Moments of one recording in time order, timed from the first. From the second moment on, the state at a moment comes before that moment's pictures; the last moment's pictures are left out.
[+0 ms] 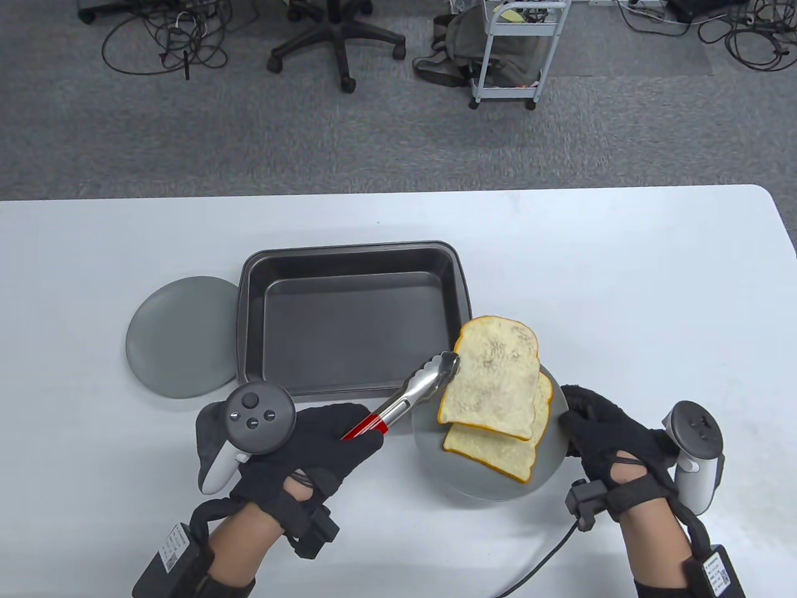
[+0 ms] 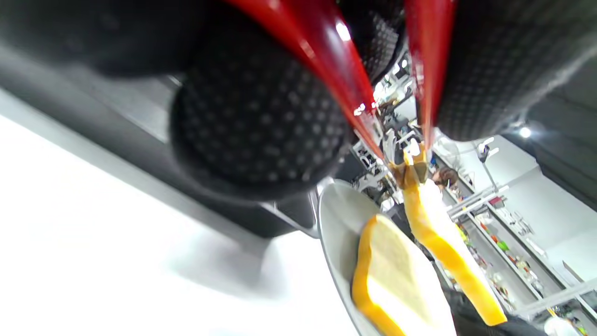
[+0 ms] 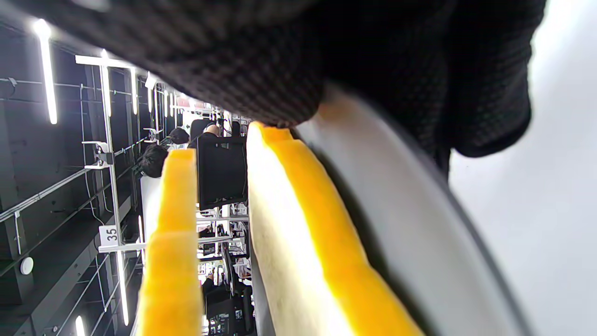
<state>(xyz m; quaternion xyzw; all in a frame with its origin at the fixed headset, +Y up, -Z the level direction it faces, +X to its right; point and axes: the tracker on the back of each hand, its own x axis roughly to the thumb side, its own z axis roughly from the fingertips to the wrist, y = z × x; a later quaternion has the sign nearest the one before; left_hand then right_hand) -0.153 -0.632 -0.132 -0.15 -0.10 0.40 0.90 0.286 -0.711 -0.146 -0.14 0.12 0.73 0.65</state>
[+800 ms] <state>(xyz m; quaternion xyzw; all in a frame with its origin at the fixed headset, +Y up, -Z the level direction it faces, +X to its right) -0.145 -0.633 -0.118 -0.12 -0.10 0.34 0.93 0.288 -0.710 -0.145 -0.14 0.12 0.72 0.67</state>
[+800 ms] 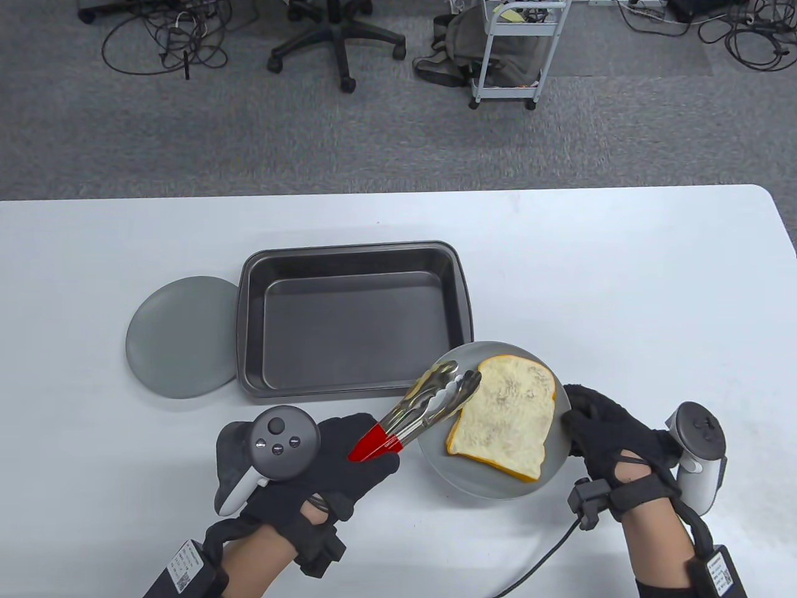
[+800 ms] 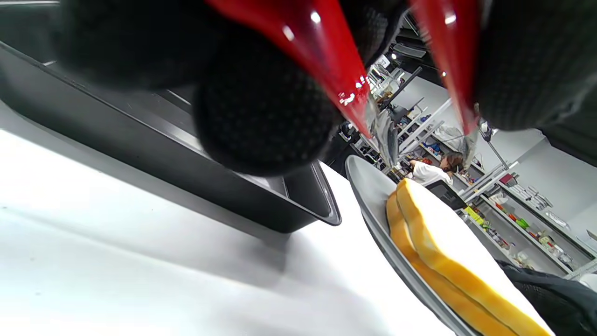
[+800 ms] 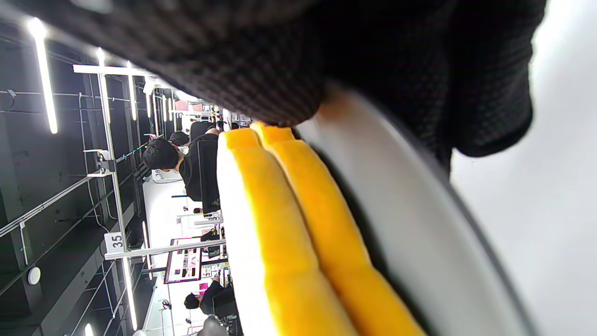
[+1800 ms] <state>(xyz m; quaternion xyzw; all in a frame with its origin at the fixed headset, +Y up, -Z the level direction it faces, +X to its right) -0.292 -0.627 -0.128 0.07 0.14 0.36 0.92 0.288 -0.711 -0.145 -0.14 0.12 0.72 0.67</state>
